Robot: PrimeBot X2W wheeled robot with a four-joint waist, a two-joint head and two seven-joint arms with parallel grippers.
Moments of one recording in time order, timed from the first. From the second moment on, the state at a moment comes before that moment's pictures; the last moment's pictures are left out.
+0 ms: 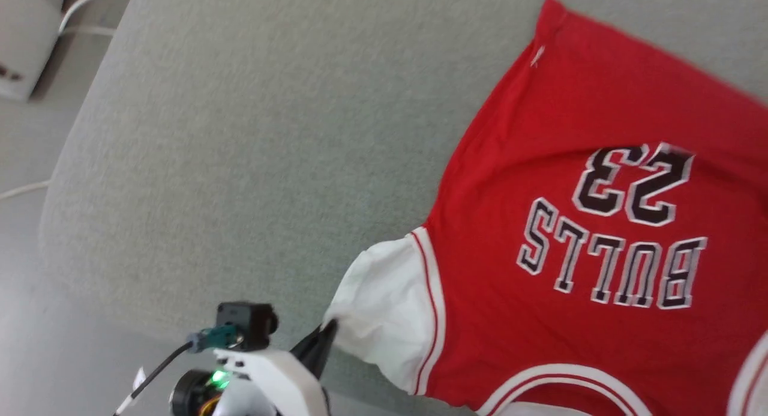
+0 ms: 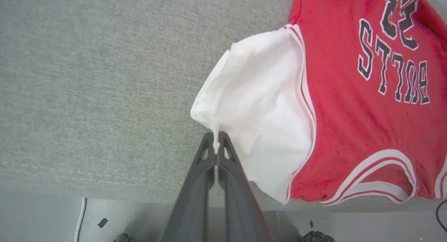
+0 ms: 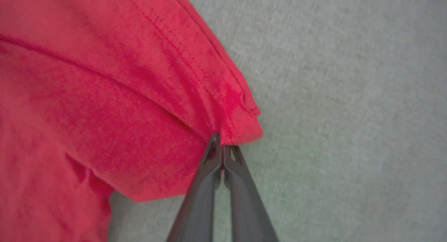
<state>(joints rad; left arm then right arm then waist) -0.01 0.40 -0.52 -0.26 -0.68 0.27 0.34 -0.52 -0.80 0.17 0.44 0.61 0.13 0.73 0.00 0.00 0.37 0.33</state>
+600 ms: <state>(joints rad) 0.12 0.44 -0.44 -0.27 -0.75 0.31 0.30 0.14 -0.63 -0.13 0.00 0.56 0.13 0.94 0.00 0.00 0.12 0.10</state>
